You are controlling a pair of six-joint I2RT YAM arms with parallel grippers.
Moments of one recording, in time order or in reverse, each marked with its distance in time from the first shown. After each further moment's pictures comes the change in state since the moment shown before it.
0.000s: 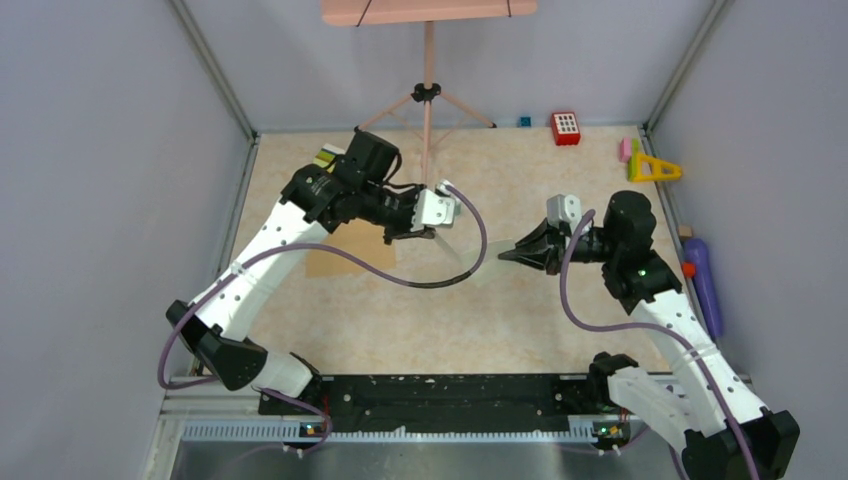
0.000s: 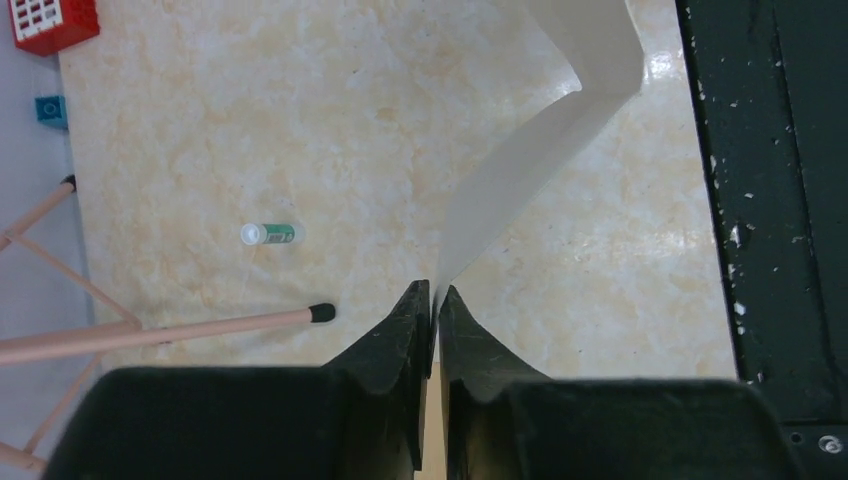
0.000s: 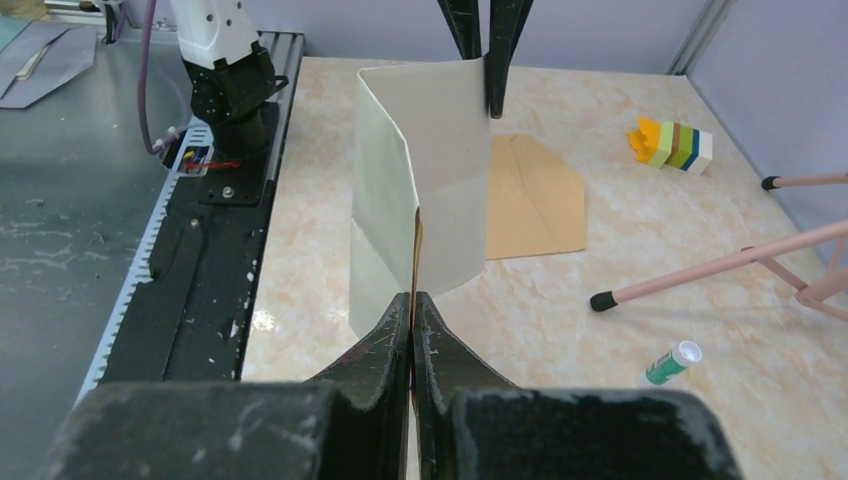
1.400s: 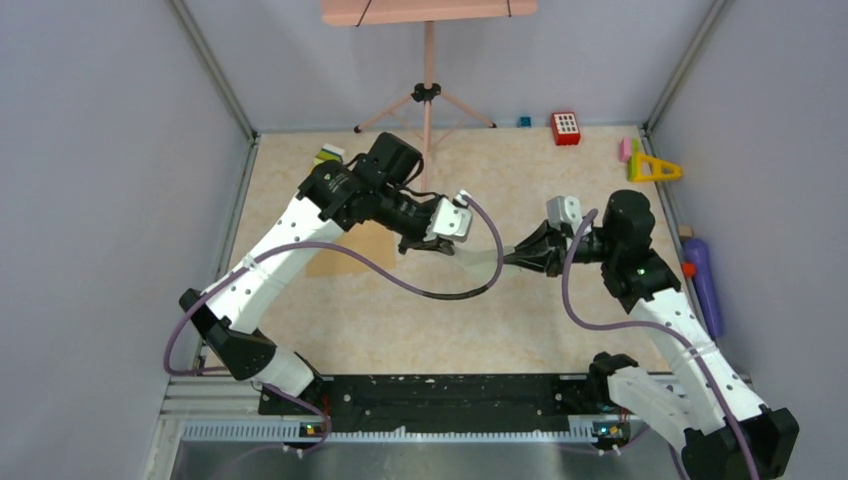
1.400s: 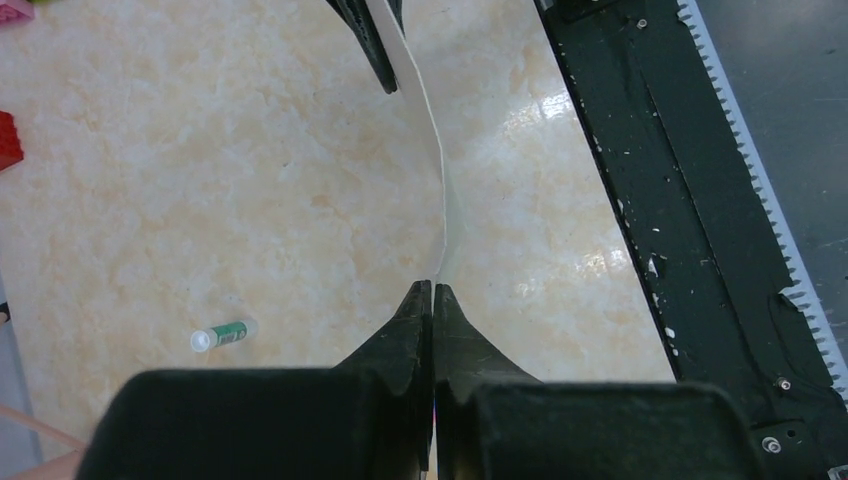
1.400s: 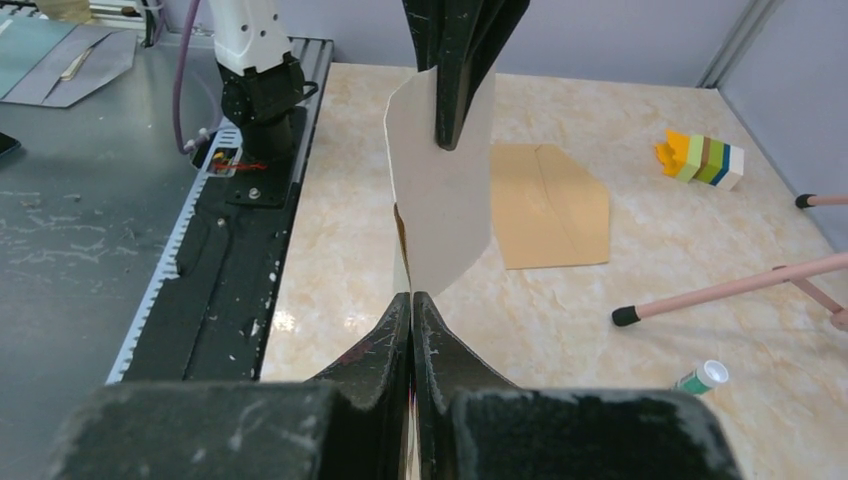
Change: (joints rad) left arm -0.100 0.071 0.108 -0.093 0.127 0.016; right arm 0.000 0.009 0.000 0.006 -0.061 0.008
